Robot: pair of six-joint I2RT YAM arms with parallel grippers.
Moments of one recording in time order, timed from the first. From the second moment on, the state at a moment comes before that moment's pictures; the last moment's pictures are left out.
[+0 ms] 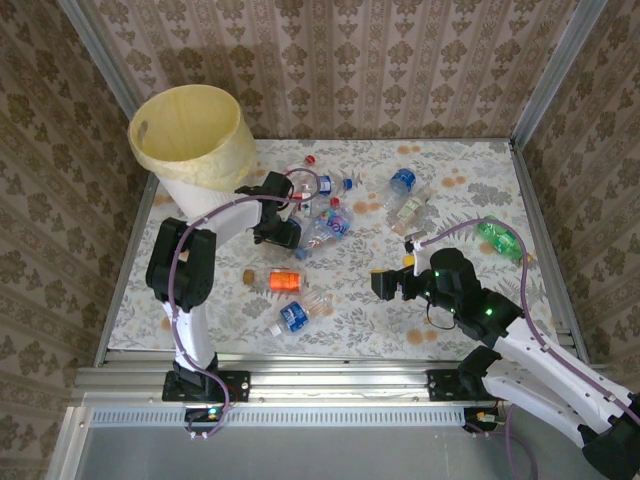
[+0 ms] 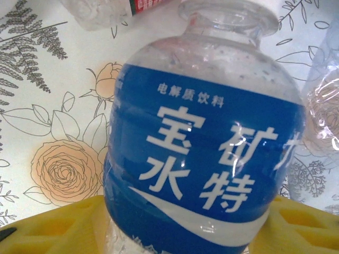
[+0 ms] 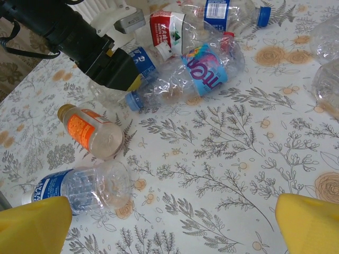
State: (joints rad) left arm -0.46 1.92 1.35 -0.74 0.02 -0.09; right arm 0.63 0.72 0.55 -0.32 -0.03 0.35
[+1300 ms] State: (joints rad) left arm -0.56 1.39 1.16 -0.56 0.08 -0.06; right arm 0.63 0.71 0.54 -0.33 -0.03 0.35
